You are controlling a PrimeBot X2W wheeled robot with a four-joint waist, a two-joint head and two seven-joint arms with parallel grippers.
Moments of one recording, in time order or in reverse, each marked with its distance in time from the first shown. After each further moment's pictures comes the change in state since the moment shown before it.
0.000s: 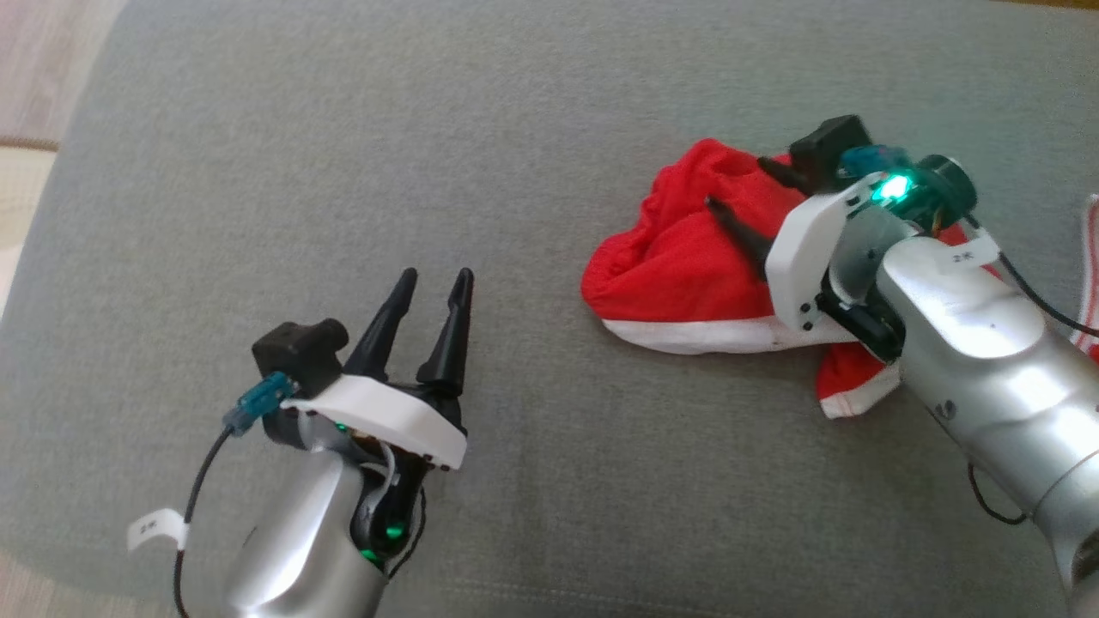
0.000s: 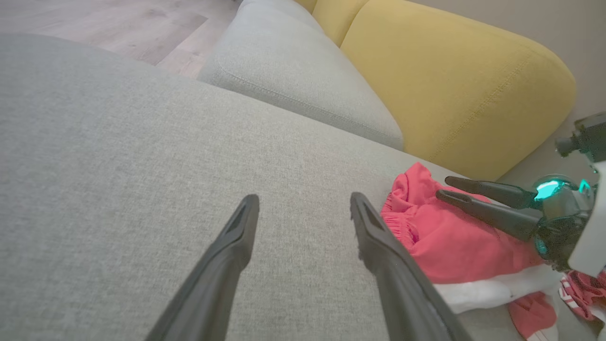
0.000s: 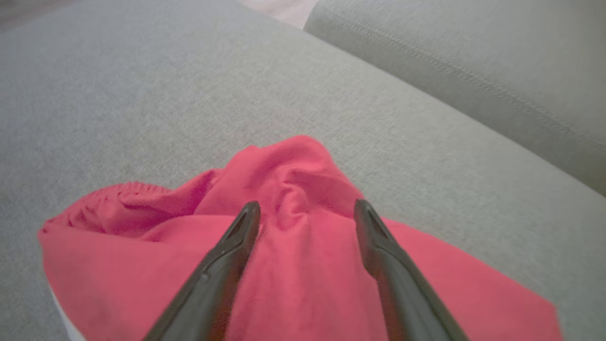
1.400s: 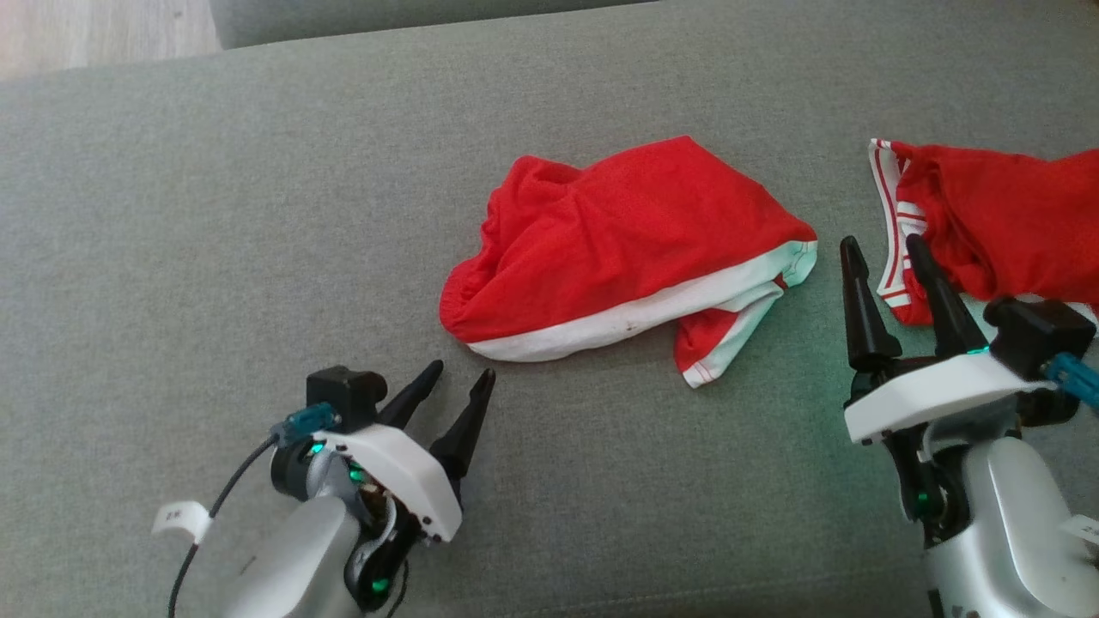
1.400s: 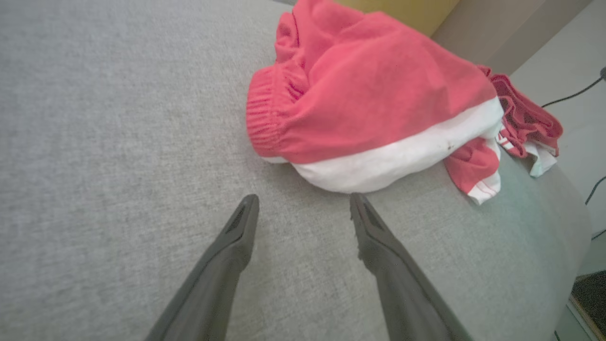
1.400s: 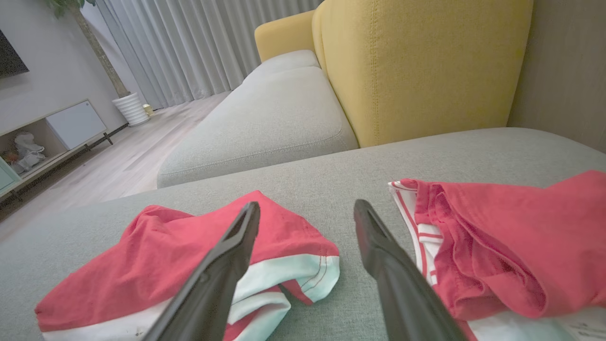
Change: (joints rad) left arm 0.003 0.082 -0.151 0.146 -0.020 -0.047 0.104; right arm 0.709 0.244 -0.959 -0.614 -0.346 0.000 -0.150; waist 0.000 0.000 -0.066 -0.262
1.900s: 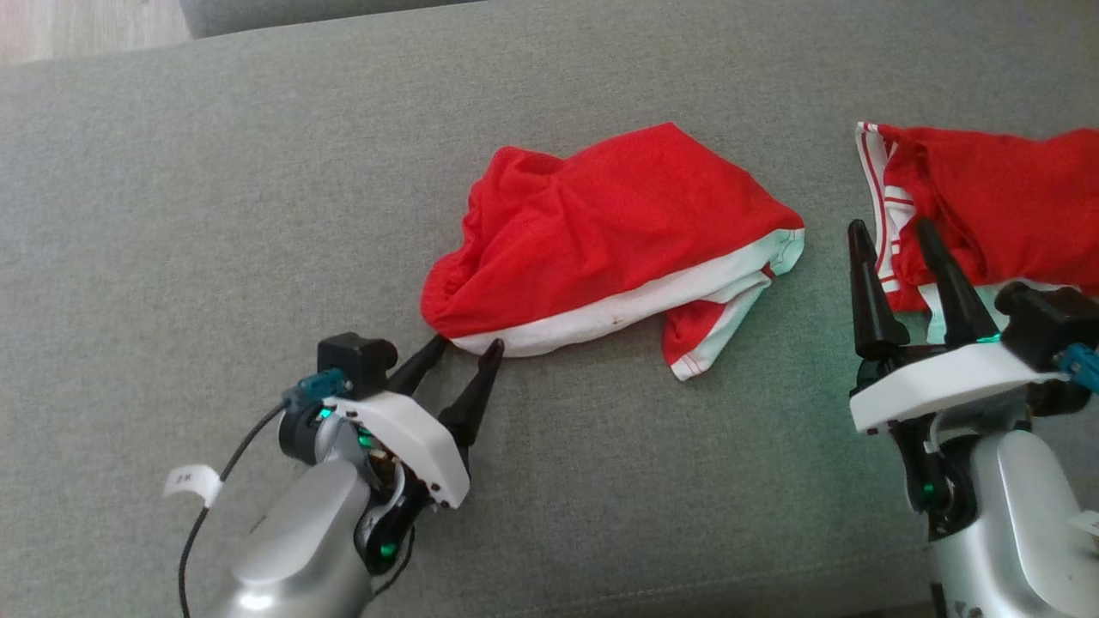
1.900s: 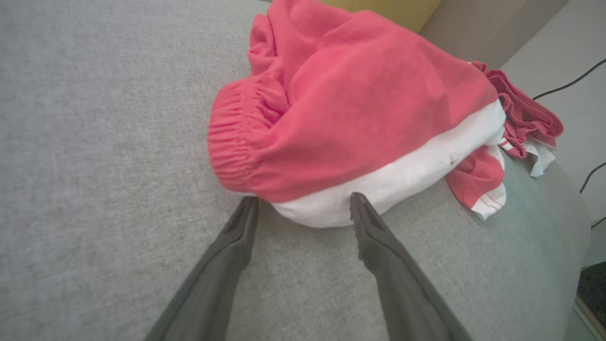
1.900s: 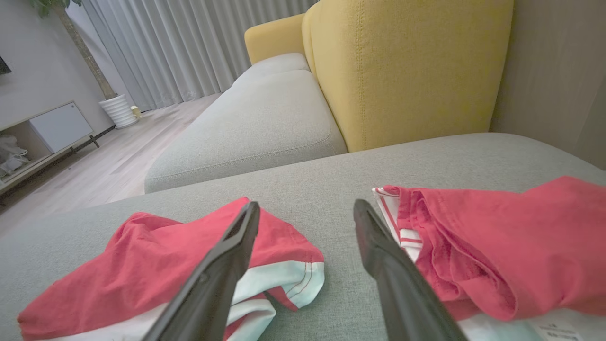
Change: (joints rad) left arm -0.107 0.004 -0.090 0.091 -0.052 0.000 -0.034; right arm 0.002 0.022 -0.027 -0.069 -0.025 0.000 0.039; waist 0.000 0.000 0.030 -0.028
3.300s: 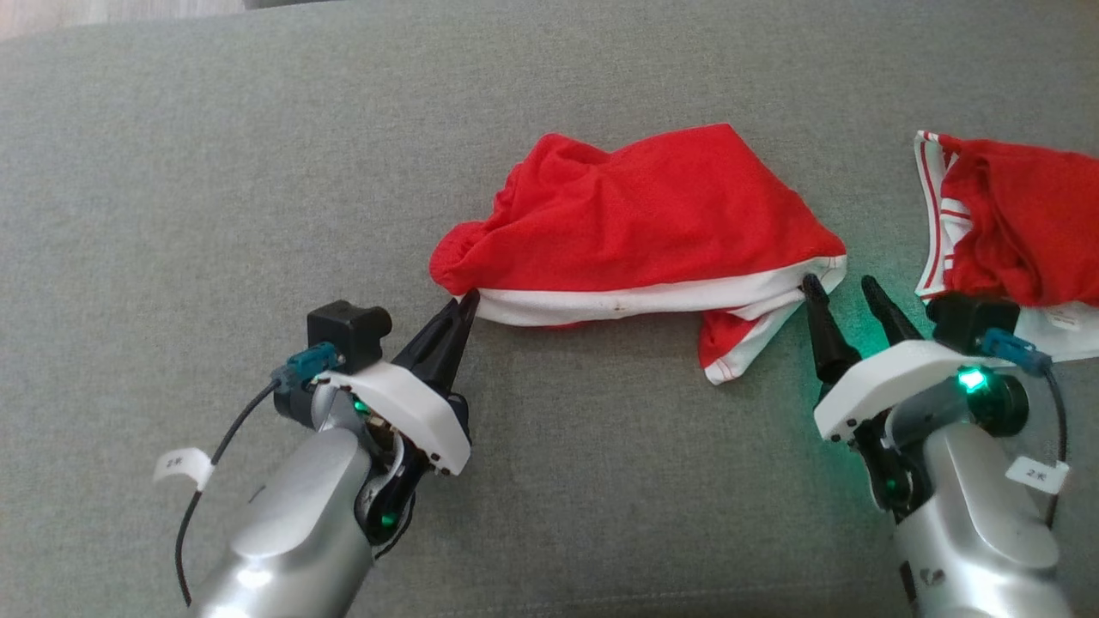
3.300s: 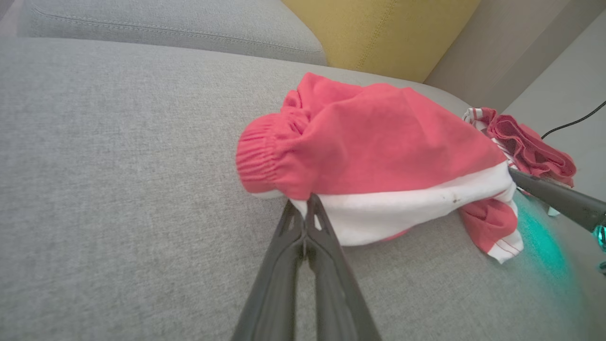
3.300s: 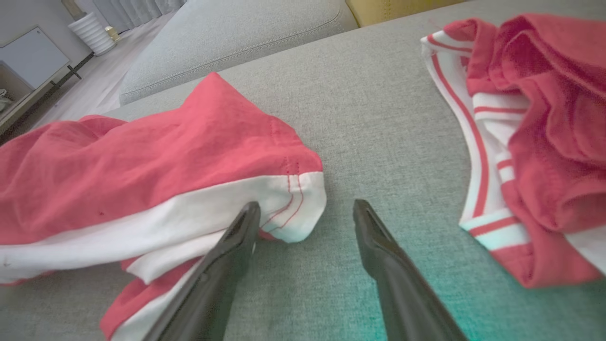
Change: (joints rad) left arm -0.053 0.001 0.006 -0.016 0.027 0.002 -0.069; right arm -0.127 0.007 0.017 0.390 0.020 0.000 0.028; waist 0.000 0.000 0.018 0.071
